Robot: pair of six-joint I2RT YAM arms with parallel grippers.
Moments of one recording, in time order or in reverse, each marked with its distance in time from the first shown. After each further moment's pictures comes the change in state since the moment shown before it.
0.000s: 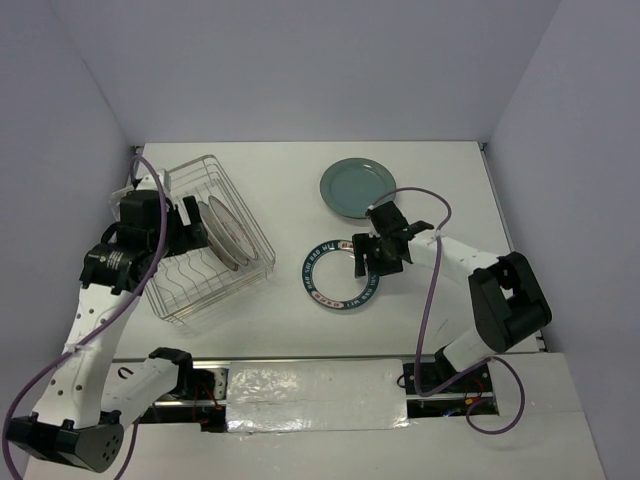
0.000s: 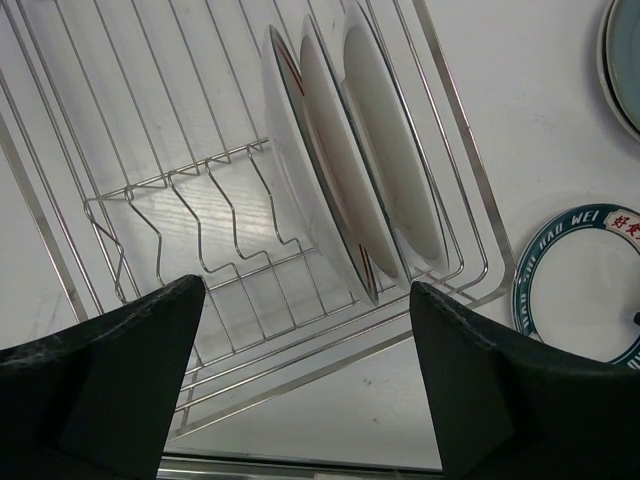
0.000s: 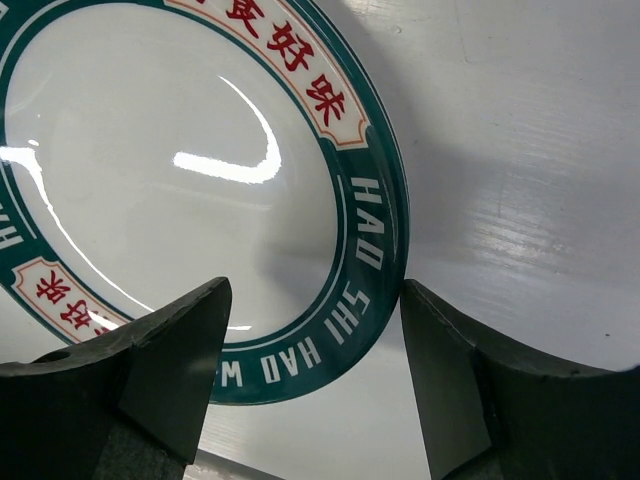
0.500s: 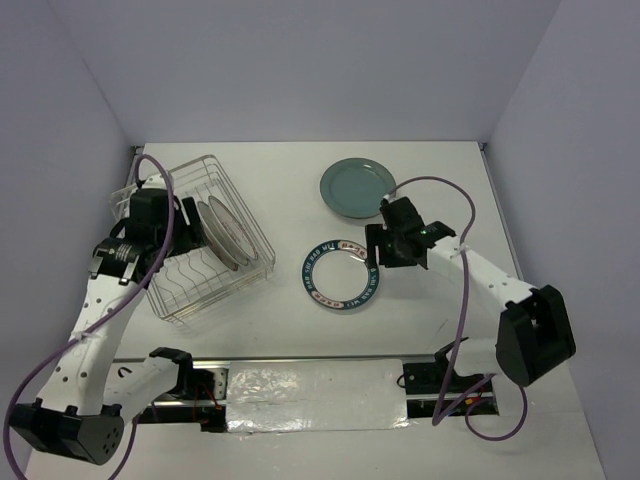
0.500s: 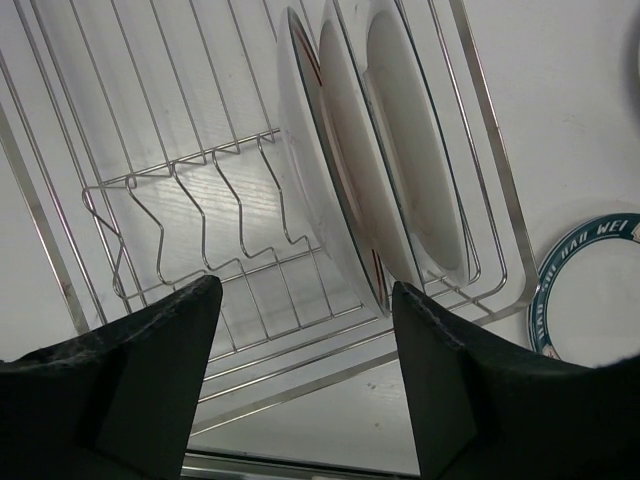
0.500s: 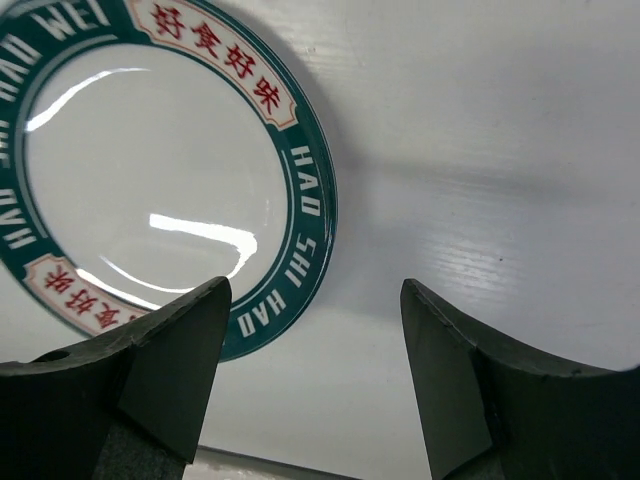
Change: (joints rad) left arm -0.005 0.041 -0.028 0.010 -0.034 -0.031; right arm 0.000 -0.166 0.012 -0.108 0.157 0.019
